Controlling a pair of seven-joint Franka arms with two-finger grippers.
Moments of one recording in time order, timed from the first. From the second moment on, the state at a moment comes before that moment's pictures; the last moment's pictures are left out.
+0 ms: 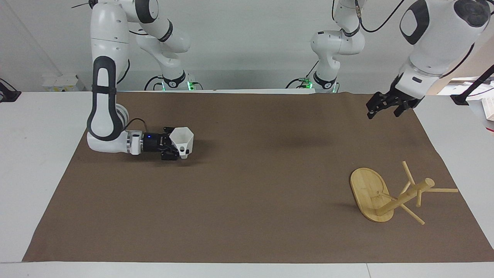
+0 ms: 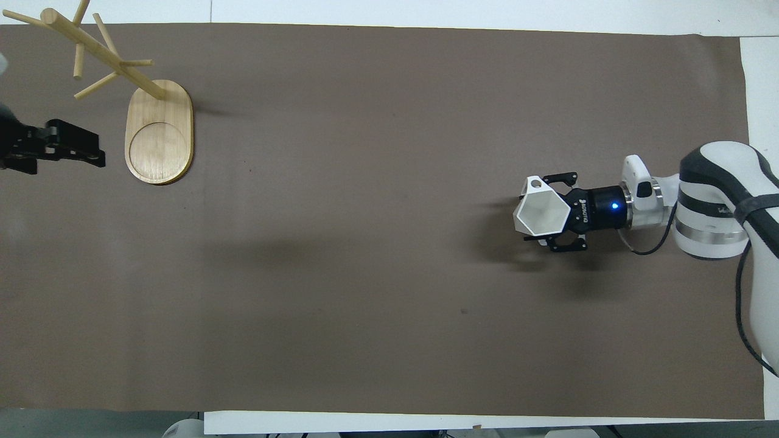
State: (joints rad) left arm -0.26 0.00 0.03 -1.63 -0.03 1.60 -0.25; right arm -0.01 0.35 -0.10 -2.11 1.31 1.64 -2.47
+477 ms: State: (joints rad) left arm -0.58 0.04 0.02 -1.61 -0.03 1.64 -0.66; right arm 0.32 0.19 -0.09 -2.08 1.52 2.03 -2.14
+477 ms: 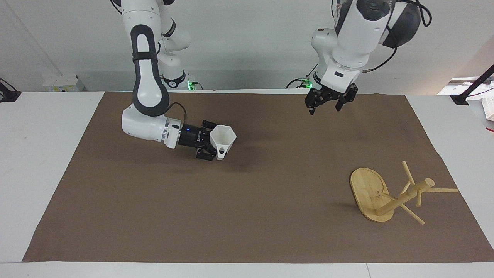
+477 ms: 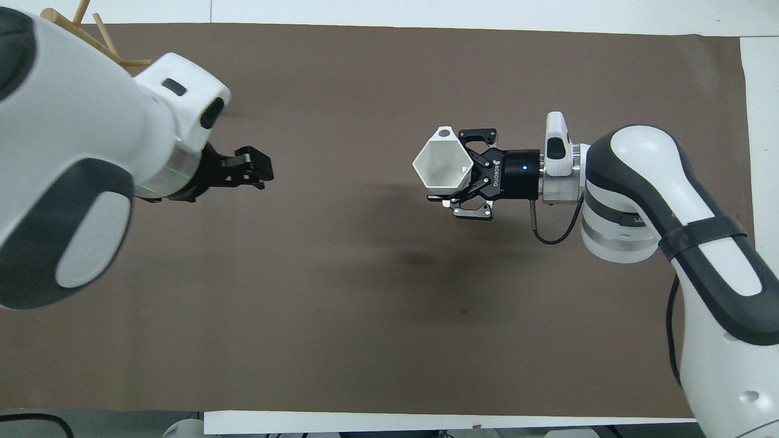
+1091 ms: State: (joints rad) left arm -0.72 0.24 0.02 -1.41 -0.05 1.66 -0.90; right arm 0.48 0.19 -0.09 -2.08 1.64 2.22 -2.14
